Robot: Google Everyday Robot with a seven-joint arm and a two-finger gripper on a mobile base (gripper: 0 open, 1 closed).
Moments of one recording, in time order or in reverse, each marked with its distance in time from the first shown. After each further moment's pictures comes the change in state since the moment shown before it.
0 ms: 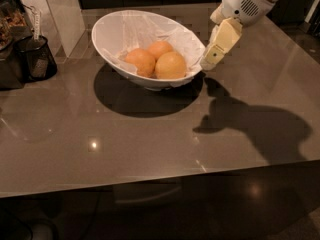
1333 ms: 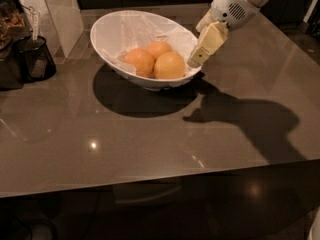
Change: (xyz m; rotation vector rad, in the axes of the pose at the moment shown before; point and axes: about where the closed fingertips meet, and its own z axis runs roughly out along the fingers) arm -0.018 -0.005 0.025 -0.047 -0.046 -0.002
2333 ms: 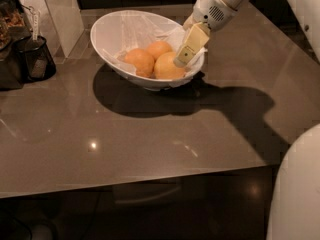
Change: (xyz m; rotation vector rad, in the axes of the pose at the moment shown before) arm -0.021 -0.017 0.037 -0.060 -0.026 -0.014
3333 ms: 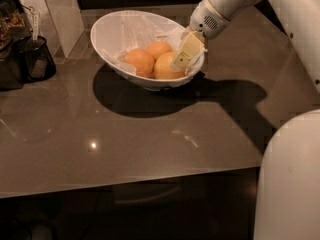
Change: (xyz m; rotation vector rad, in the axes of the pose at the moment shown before) arm 0.012 -0.017 0.028 -0.028 0.001 0.062
